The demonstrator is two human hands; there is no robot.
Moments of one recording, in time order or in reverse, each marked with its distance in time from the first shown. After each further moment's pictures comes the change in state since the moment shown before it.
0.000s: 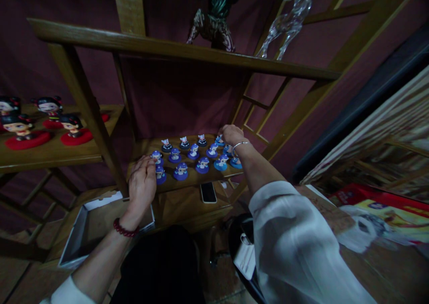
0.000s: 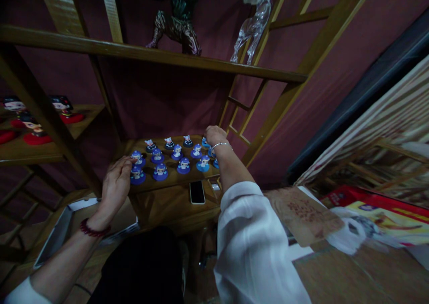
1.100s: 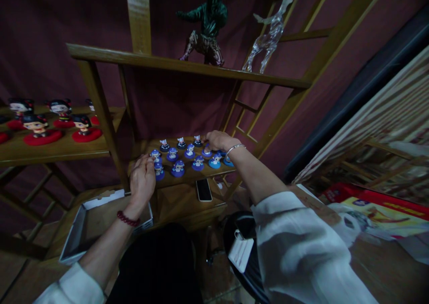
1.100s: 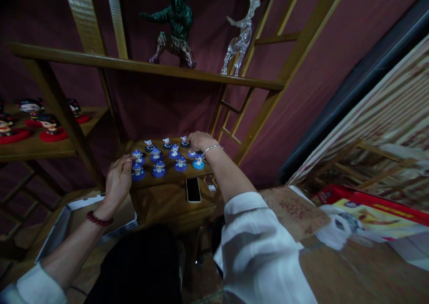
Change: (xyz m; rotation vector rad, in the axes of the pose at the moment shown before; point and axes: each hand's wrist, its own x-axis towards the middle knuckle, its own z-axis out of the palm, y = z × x) left_hand -0.002 -0.007 0.000 0.027 0.038 0.028; right_hand -0.046 -0.028 -0.024 -0.158 -0.184 -0.394
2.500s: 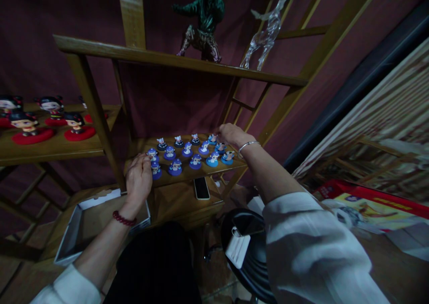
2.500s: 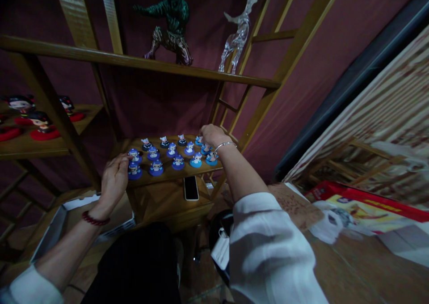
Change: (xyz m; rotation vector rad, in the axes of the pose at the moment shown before) left_hand 0.001 -0.001 0.002 -0.002 0.013 0.026; right_hand -0.016 0.038 -0.007 0.010 0.094 0.169
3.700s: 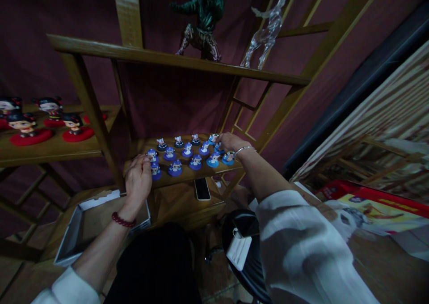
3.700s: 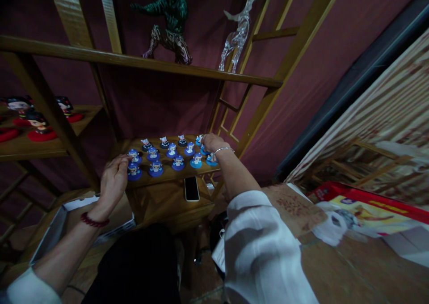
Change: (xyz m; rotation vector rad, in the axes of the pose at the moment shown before) left_hand 0.000 0.001 0.000 0.001 -0.011 -0.015; right_hand 0.006 0.008 0.031 0.026 -0.102 -0.021
